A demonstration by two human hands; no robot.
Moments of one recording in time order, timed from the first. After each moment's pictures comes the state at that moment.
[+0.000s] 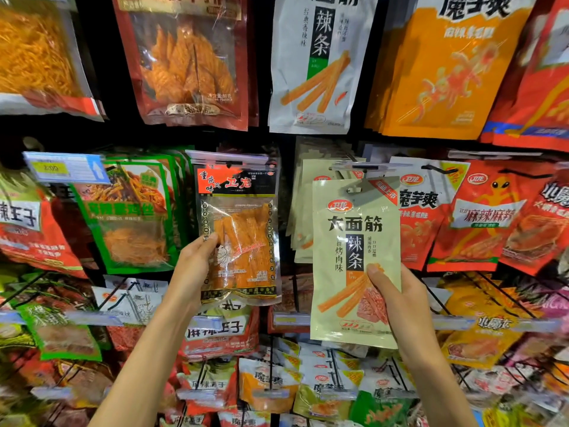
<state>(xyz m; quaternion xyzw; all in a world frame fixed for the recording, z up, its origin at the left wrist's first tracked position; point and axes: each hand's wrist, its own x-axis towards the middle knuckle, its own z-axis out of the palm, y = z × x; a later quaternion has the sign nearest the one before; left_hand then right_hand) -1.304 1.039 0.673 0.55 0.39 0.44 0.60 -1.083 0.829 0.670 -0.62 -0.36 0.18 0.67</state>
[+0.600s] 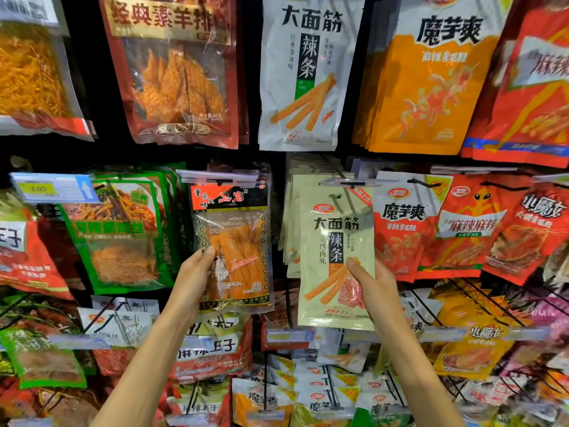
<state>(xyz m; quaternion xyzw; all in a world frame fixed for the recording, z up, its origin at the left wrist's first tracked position) -1.291 1.079 0.644 0.55 0.38 0.42 0.62 -1.051 0.880 0.664 -0.62 -0.34 0.20 0.68</state>
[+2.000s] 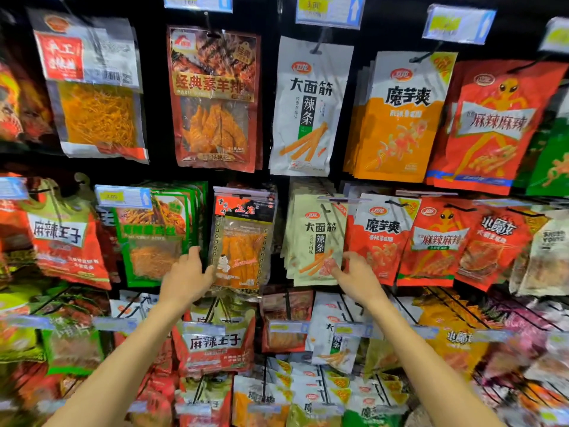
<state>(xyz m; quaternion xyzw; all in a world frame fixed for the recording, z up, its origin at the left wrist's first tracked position) -1.351 1.041 0.685 0.80 0.53 0.25 0.14 -1.056 0.869 0.703 -0.82 -0.47 0.04 0.33</state>
